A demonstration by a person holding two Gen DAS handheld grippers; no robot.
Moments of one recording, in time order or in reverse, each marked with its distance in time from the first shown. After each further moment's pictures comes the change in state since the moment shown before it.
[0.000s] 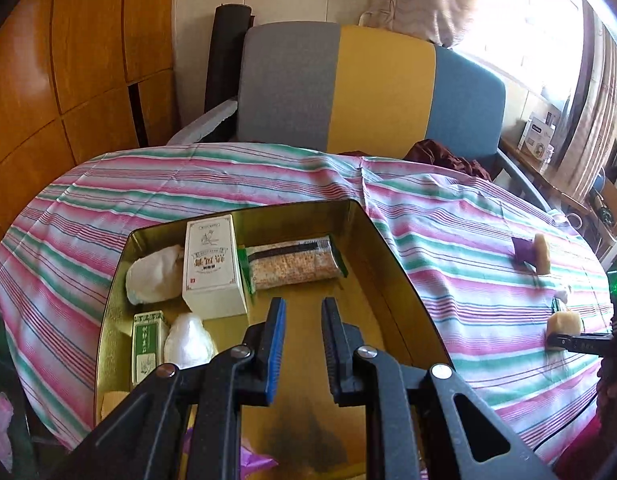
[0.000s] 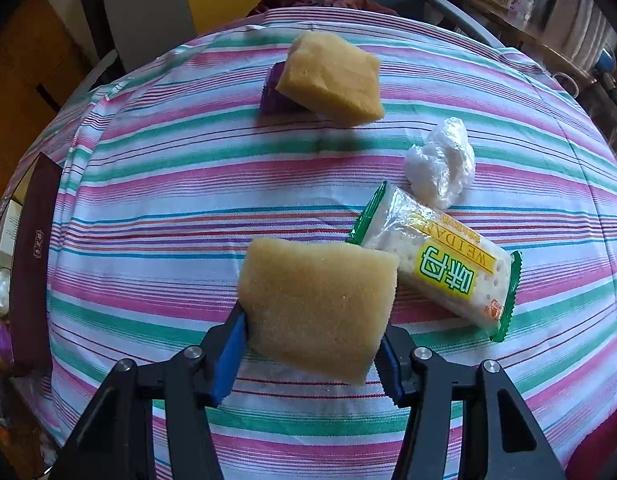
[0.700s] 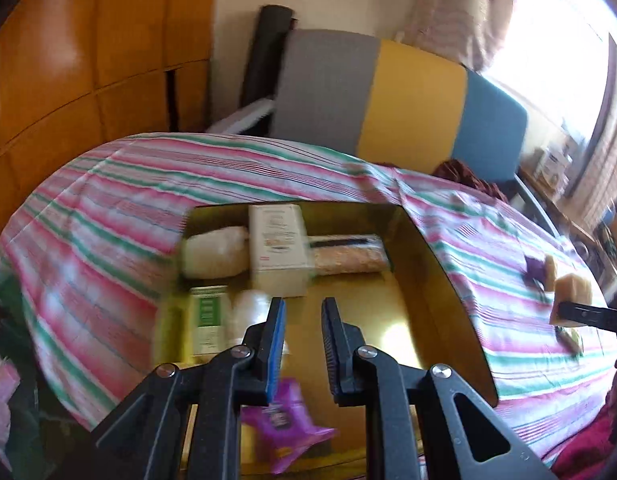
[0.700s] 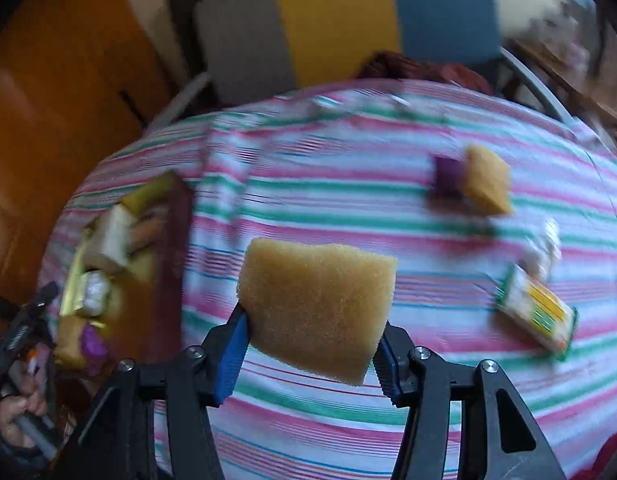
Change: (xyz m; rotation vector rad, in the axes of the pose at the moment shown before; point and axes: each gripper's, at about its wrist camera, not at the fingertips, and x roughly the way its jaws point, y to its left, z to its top) left arm -0.032 0.068 -0.020 -0.128 -0.034 0.044; right arm -0.085 0.153 0.003 -0.193 -0.160 0.283
